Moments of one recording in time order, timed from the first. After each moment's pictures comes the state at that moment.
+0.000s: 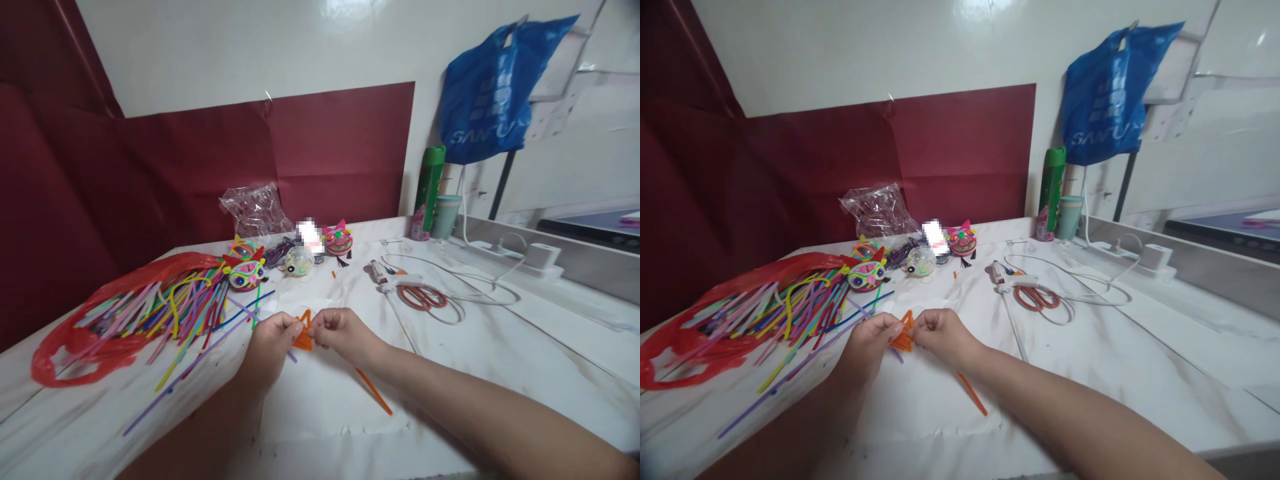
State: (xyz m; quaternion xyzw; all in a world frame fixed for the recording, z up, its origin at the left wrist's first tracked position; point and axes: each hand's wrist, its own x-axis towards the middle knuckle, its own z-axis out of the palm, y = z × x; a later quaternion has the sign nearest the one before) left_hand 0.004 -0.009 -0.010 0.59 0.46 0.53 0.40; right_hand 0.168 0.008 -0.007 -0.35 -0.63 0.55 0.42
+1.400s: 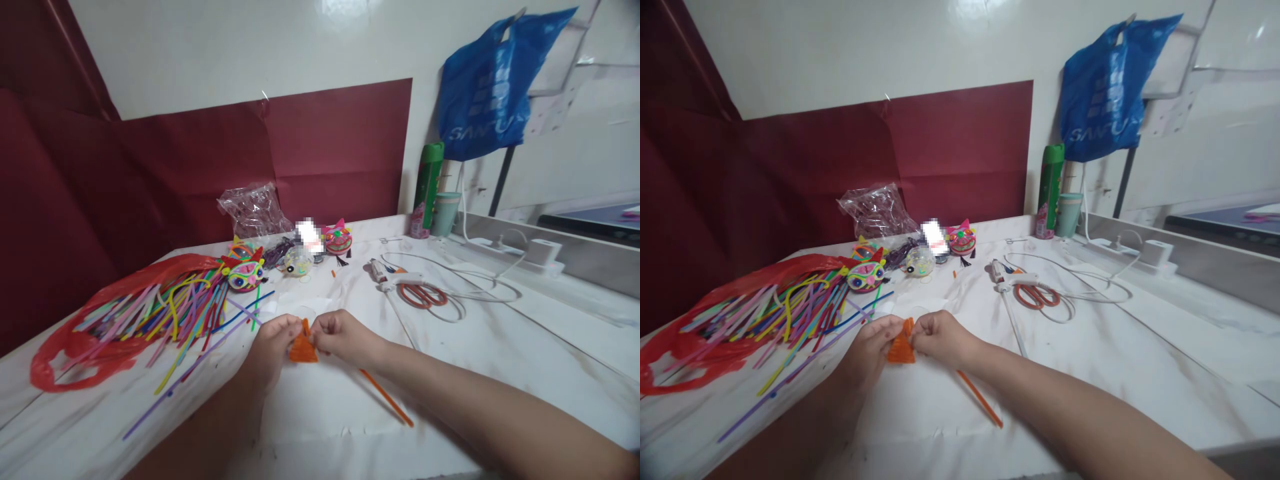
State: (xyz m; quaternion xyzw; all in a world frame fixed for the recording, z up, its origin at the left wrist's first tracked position) left_hand 0.011 -0.009 -0.006 0.51 0.40 0.52 0.56; right_hand 0.171 0.009 -0.007 -0.33 -0.68 0.54 0.36
